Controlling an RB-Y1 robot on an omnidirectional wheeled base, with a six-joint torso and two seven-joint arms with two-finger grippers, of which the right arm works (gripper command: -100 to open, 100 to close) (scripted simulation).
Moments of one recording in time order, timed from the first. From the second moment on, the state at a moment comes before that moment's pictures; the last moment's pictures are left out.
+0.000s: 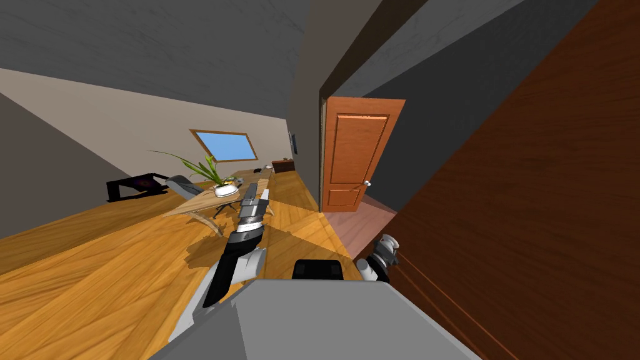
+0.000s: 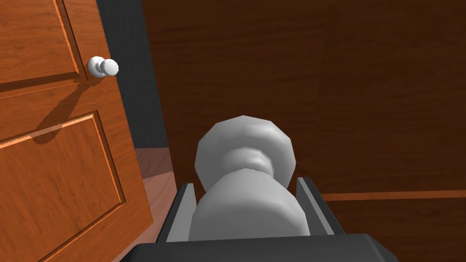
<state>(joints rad) 0.15 -0.03 -0.17 -0.96 -1.02 -1.04 -0.92</state>
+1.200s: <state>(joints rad) 0.17 -0.05 -0.23 -0.98 -1.08 -1.04 -0.90</state>
